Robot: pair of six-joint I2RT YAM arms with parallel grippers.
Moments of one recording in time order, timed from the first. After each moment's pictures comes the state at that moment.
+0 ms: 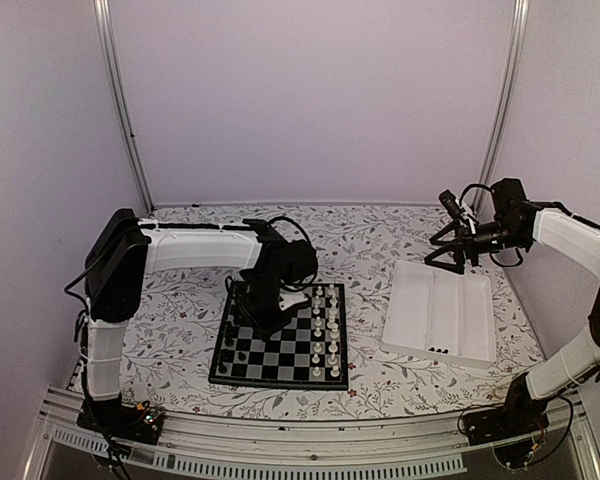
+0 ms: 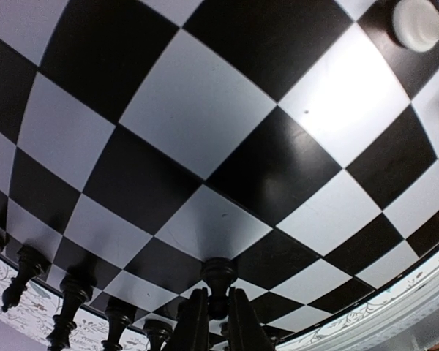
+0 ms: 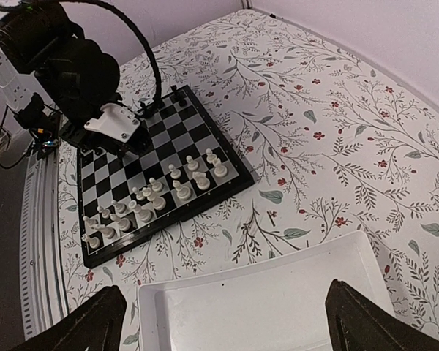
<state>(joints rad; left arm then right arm) -0.94 2.11 1.64 -1.21 -0.02 -0.01 0.06 1.44 1.09 -0.65 -0.95 -0.65</state>
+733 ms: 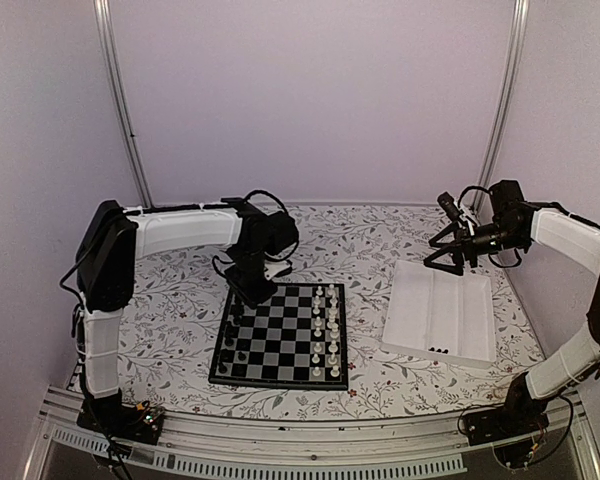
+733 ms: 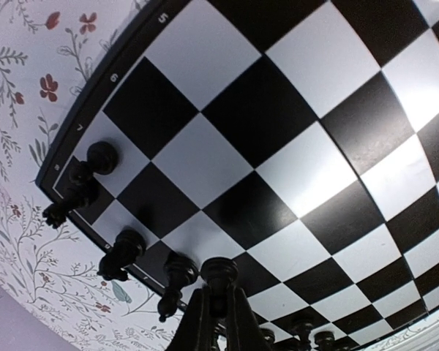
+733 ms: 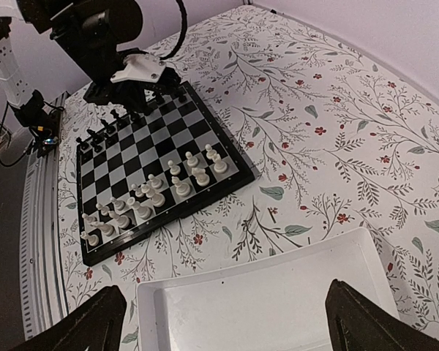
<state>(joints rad) -0.80 2.09 1.68 -1.16 -0.16 -0.01 0.06 1.46 1.09 -0.66 -0.95 -0.66</state>
